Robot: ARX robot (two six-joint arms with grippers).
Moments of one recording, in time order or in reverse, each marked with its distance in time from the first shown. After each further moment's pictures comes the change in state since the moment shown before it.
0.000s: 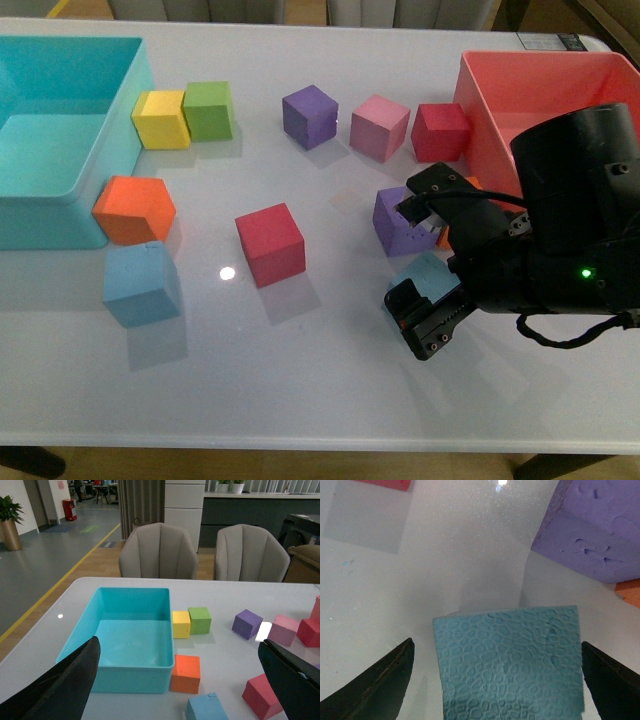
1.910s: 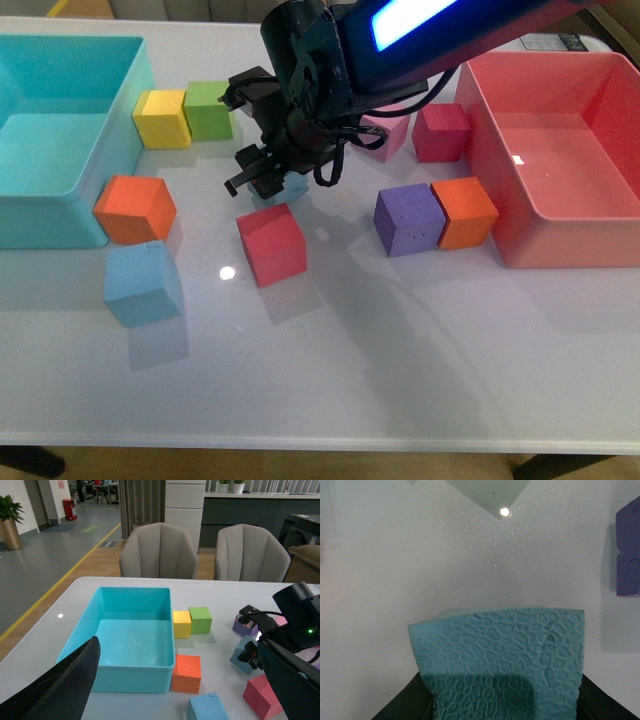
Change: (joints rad) left arm 0.000 0.000 0.000 0.000 0.000 0.000; right arm 0.186 0.567 1.276 -0.628 0.084 0.088
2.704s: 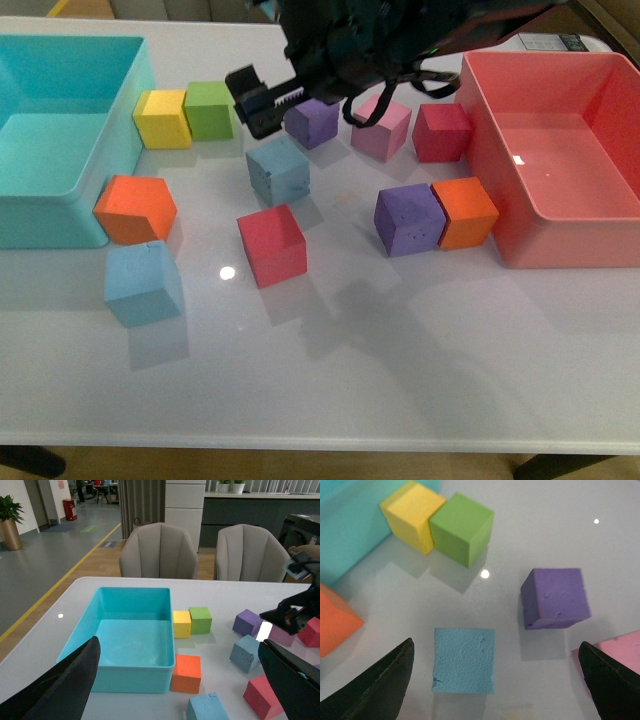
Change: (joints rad) left arm 0.000 0.000 0.000 0.000 0.000 0.000; right arm -0.037 -0.471 -0.578 0.449 -0.012 0.046
